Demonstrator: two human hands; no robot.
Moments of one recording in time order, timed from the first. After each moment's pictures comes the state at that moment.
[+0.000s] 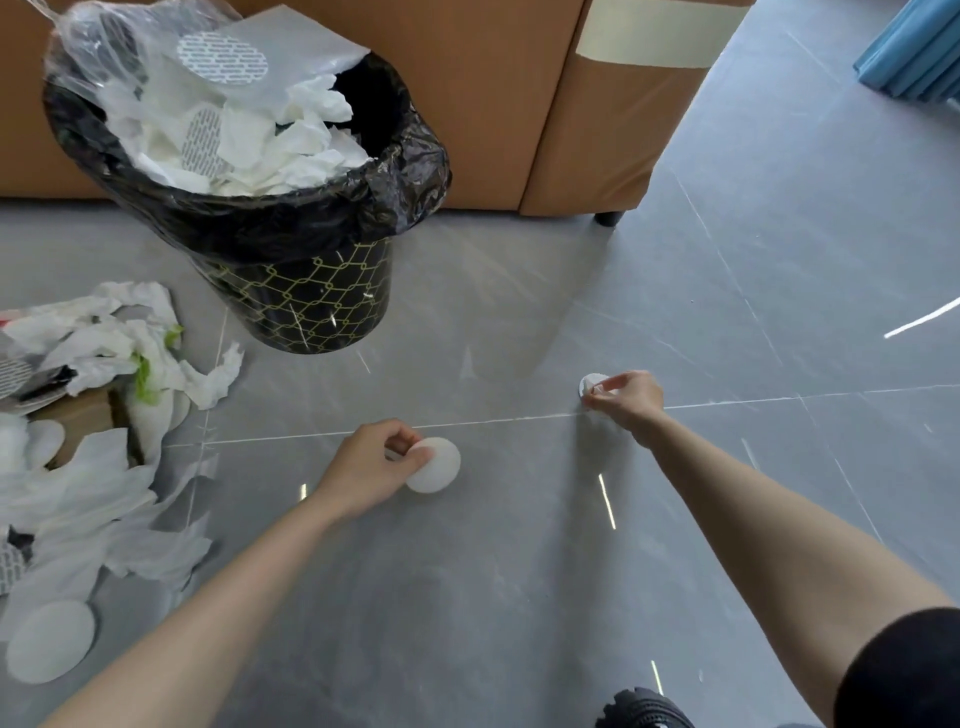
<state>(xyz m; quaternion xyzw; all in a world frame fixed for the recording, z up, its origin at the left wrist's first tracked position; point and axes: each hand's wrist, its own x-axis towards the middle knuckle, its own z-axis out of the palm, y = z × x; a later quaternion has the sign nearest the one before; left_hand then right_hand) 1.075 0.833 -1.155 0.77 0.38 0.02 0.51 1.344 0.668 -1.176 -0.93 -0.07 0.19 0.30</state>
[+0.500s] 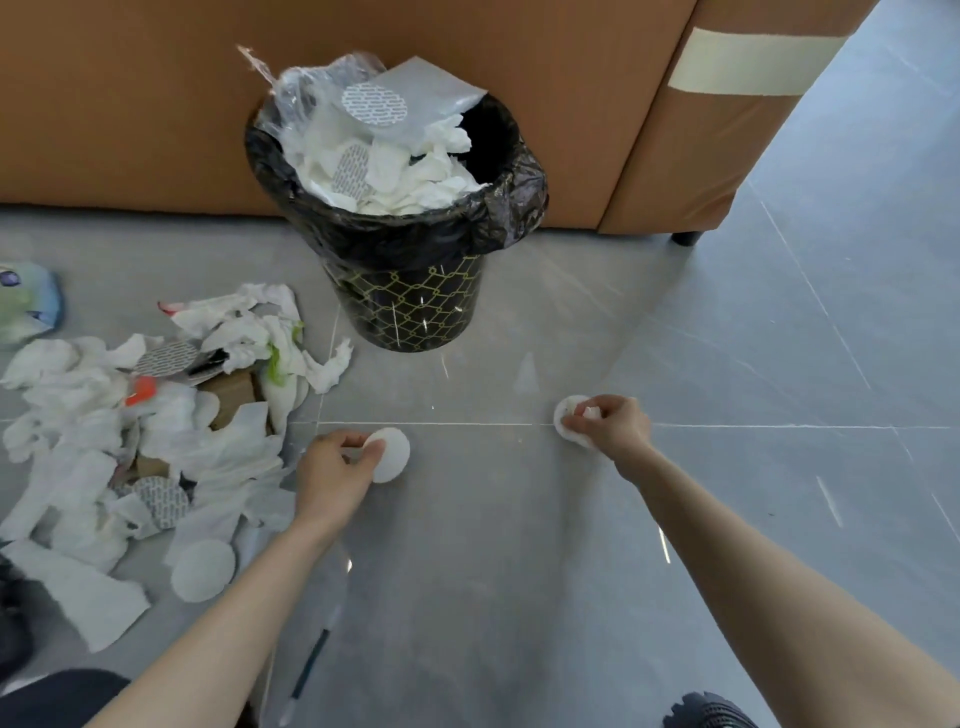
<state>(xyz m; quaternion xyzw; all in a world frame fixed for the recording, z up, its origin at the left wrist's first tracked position) 0.981 0.866 -1.150 0.68 0.58 0.12 0.43 1.238 0.720 -1.155 -0.88 -0.12 0.28 0.36</state>
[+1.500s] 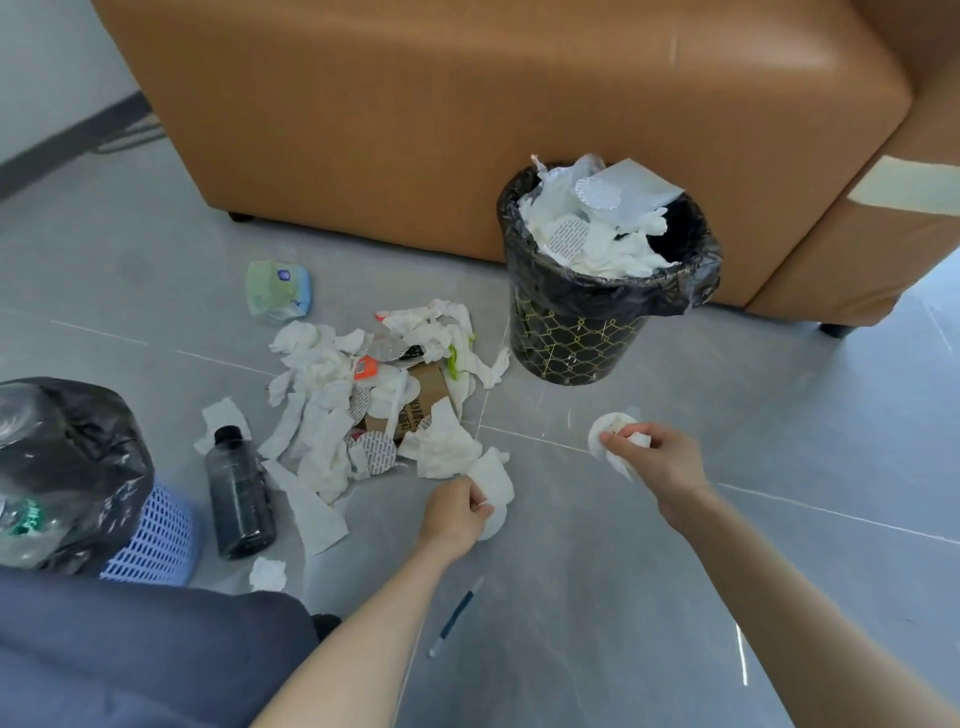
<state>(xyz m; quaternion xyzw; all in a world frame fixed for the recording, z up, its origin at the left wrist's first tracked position) 0.895 0.852 -1.149 0.73 0.55 0.03 0.40 1.100 0.773 -1.060 -0.80 -0.17 0.35 0.46</state>
